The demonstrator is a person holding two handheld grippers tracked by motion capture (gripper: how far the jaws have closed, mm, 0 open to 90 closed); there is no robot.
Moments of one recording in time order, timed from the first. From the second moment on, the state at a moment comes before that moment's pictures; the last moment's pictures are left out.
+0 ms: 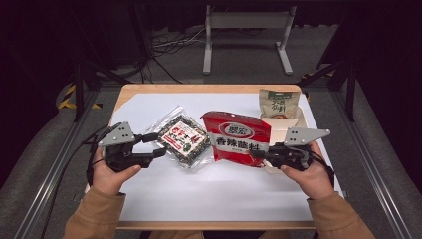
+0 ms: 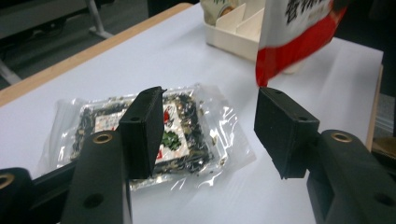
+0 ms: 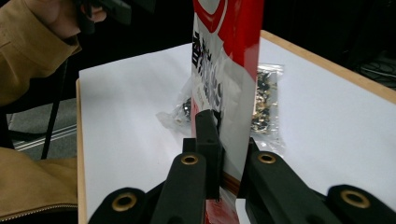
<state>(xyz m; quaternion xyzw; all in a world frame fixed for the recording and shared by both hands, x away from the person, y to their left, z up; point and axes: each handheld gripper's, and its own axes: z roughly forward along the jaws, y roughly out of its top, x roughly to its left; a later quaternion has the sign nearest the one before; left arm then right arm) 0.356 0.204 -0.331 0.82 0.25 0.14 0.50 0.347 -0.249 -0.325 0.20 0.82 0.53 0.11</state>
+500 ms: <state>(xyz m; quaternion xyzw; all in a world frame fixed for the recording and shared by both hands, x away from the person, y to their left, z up) 0.365 0.220 -0.356 0.82 0.29 0.14 0.48 0.359 -0.280 -0.300 0.22 0.80 0.53 0.16</state>
